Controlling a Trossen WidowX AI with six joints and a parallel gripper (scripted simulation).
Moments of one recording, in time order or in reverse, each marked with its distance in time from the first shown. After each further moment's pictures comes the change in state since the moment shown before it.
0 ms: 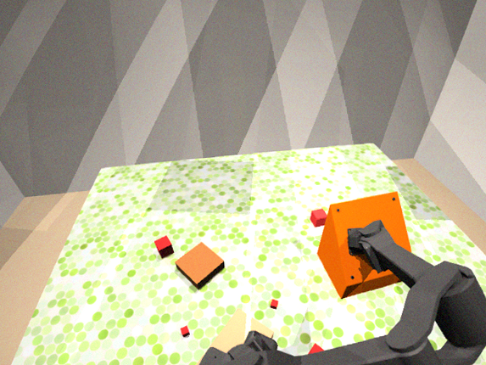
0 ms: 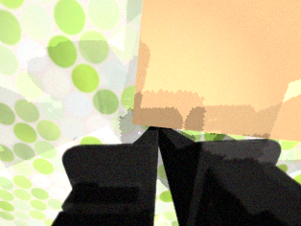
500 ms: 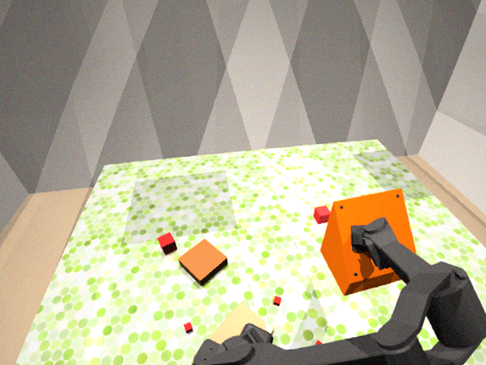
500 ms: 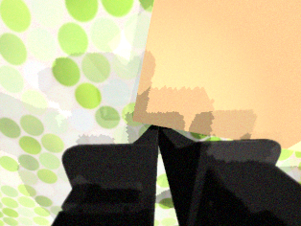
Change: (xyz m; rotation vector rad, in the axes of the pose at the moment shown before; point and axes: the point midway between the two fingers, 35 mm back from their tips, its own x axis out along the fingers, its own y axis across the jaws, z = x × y) arm 0.000 -0.001 0.016 0.000 -0.001 0.000
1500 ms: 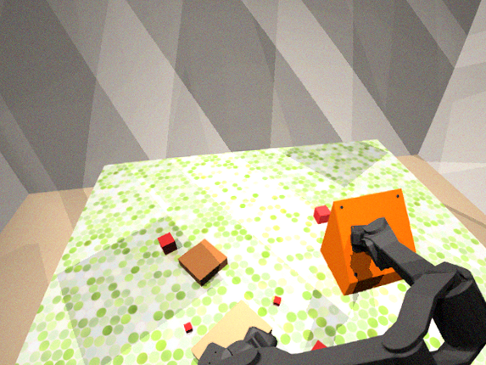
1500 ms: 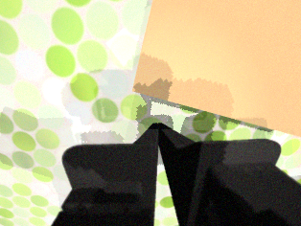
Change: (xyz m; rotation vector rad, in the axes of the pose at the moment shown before) arm 0.003 0.001 -0.009 0.005 -0.002 -0.004
